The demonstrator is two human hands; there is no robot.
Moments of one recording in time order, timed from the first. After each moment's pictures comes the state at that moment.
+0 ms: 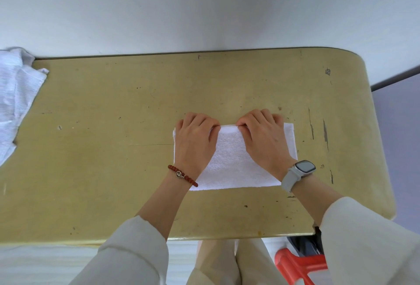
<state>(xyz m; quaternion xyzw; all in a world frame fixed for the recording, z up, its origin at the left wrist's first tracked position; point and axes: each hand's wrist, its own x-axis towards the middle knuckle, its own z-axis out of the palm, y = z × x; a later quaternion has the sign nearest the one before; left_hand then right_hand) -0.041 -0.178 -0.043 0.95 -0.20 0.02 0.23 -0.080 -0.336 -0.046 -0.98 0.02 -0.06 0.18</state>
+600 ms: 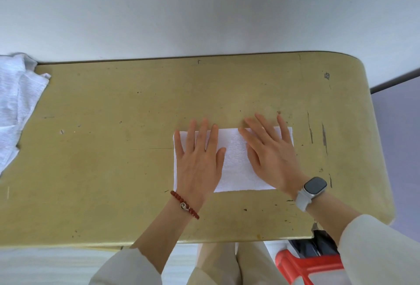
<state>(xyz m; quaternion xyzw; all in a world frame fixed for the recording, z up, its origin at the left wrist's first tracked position) -0.079 -0.175 -0.040 0.97 -0.22 -0.02 0.07 -0.108 -0.354 -0.047 -0.99 -0.08 -0.04 0.11</state>
